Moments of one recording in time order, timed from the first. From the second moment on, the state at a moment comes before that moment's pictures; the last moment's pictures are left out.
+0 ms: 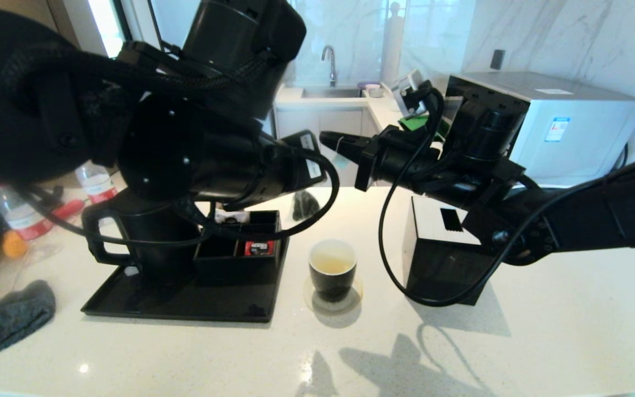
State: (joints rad) left arm -0.83 1.74 -1.64 0.49 0.45 -0.74; right arm 0.57 1.99 -1.31 -0.93 0.50 0.02
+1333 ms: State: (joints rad) left arm -0.77 1.75 -1.46 0.44 0.55 -0.75; right arm 0.53 1.99 -1.30 -0.93 0.51 0.02
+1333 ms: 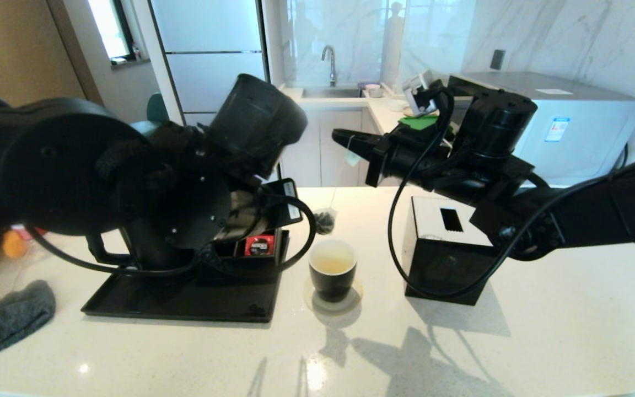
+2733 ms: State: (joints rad) left arm -0.32 1.51 -0.88 -0.12 0.18 -0.04; right arm 0.52 1.99 -1.30 -0.94 0.50 0.01
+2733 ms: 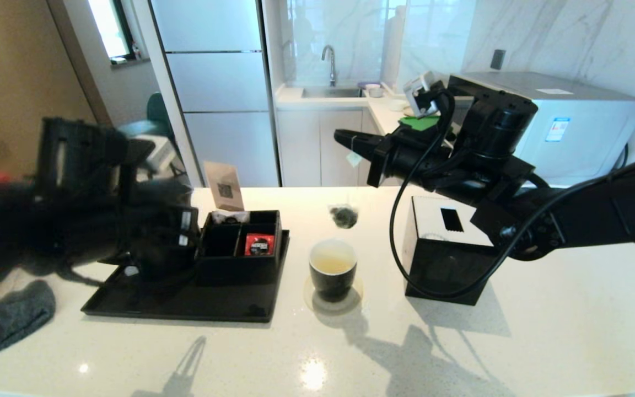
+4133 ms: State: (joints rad) left arm 0.00 0.80 -0.02 -0.36 0.14 0.00; right arm 0.52 1.98 -1.30 -0.94 0.50 0.01
